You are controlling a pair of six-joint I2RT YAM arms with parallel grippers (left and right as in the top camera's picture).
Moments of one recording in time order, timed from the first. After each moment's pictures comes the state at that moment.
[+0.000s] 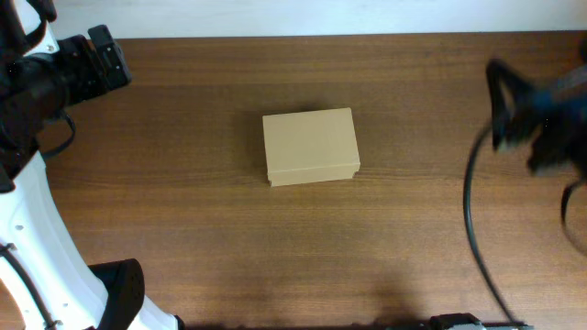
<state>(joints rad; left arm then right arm) 0.11 1.79 2.76 -1.68 0.02 -0.22 0.05 1.16 2.11 -1.09 -0.18 0.00</state>
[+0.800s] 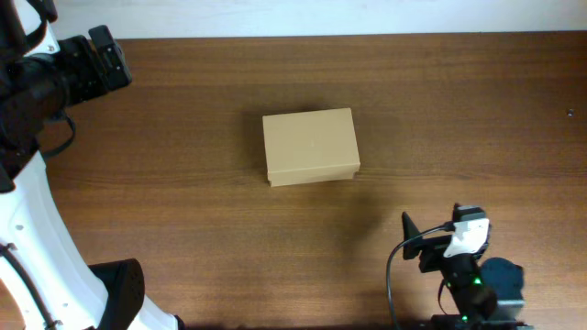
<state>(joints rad) 0.11 1.79 2.76 -1.69 0.02 -0.22 -0.02 0.12 0.28 -0.51 -0.18 -0.01</state>
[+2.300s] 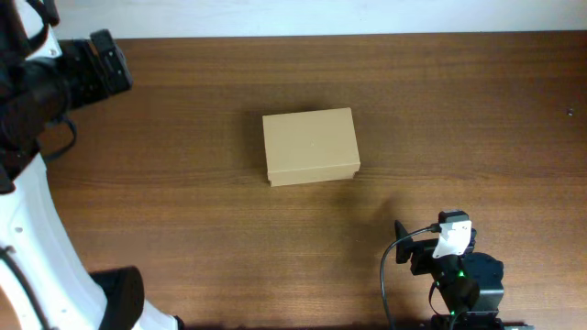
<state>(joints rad) 0.11 1.73 2.63 -1.68 0.02 -0.22 -0.02 0.10 0.14 -0.48 -0.16 -0.01</state>
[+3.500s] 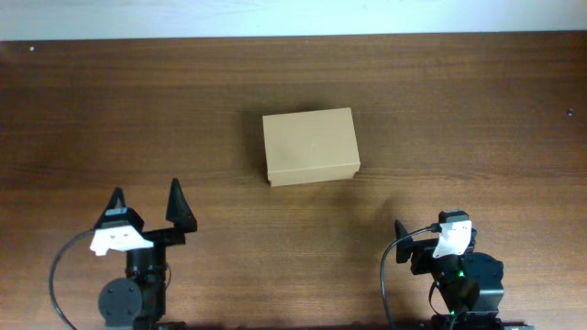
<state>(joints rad) 0.03 0.19 0.20 0.06 -0.06 -0.22 -0.02 0.10 0.14 -0.47 -0.16 -0.01</state>
